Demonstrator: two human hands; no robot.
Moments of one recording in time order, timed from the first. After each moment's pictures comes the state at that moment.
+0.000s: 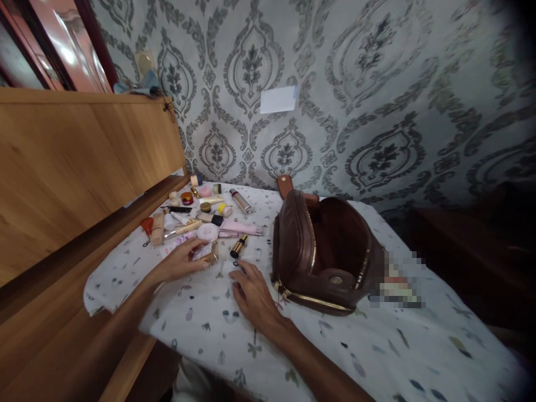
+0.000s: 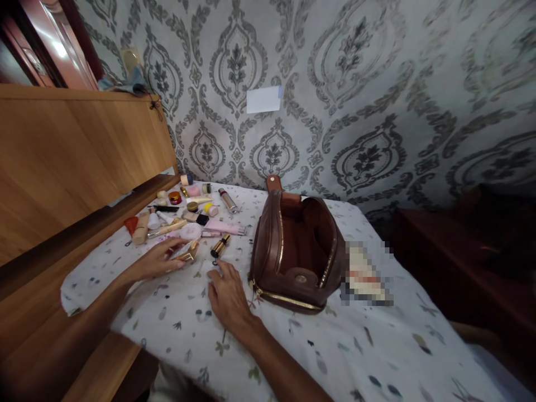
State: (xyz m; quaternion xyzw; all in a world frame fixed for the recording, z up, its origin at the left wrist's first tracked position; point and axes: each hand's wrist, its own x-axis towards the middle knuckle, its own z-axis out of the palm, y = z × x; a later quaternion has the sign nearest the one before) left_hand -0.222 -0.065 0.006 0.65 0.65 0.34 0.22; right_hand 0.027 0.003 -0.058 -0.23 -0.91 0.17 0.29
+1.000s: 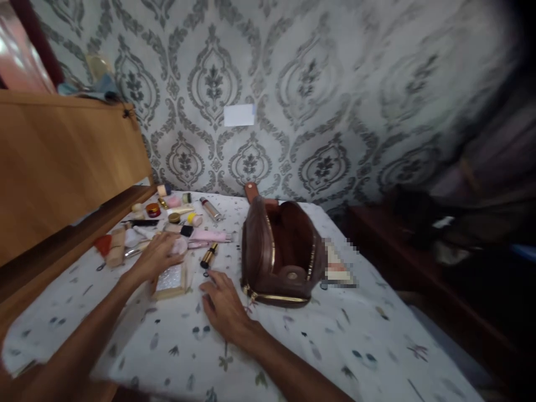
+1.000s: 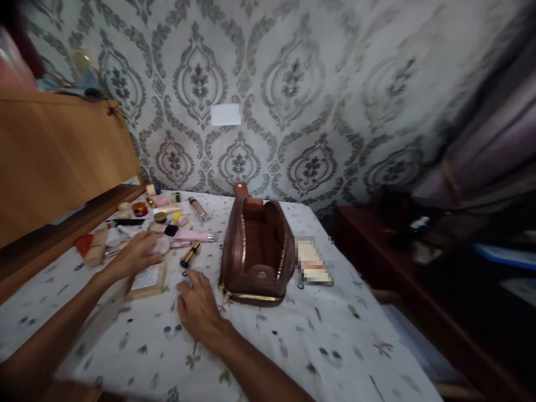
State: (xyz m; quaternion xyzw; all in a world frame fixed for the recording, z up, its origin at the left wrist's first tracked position) left_hand -0.235 -0.011 -0.001 0.69 0.69 0.22 0.00; right_hand 0.028 -0.004 -0.049 -0.25 -0.91 0.20 0.28
